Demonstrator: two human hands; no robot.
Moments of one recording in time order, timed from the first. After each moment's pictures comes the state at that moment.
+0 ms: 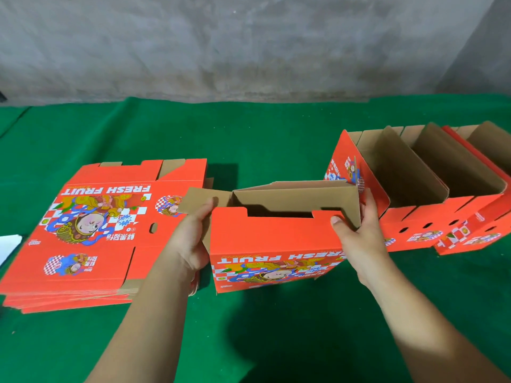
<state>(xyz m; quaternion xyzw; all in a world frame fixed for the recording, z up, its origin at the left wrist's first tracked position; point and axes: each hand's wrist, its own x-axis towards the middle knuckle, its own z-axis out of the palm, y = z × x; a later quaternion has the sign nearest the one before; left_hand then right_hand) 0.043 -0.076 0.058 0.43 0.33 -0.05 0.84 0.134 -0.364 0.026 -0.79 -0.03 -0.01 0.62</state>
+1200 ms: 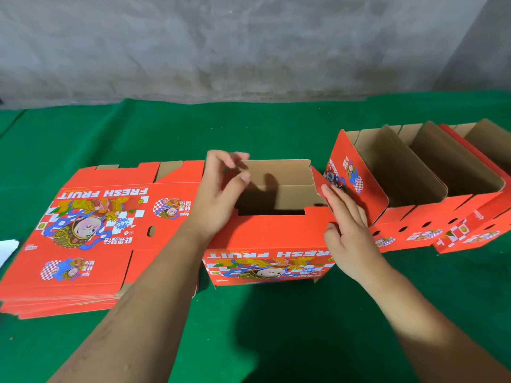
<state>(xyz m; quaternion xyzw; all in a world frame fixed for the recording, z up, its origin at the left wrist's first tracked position) 0.093 -0.086 0.076 0.78 -0.02 0.22 0.59 0.128 -0.367 0.030 -0.89 -0.25 -0.07 0.37</state>
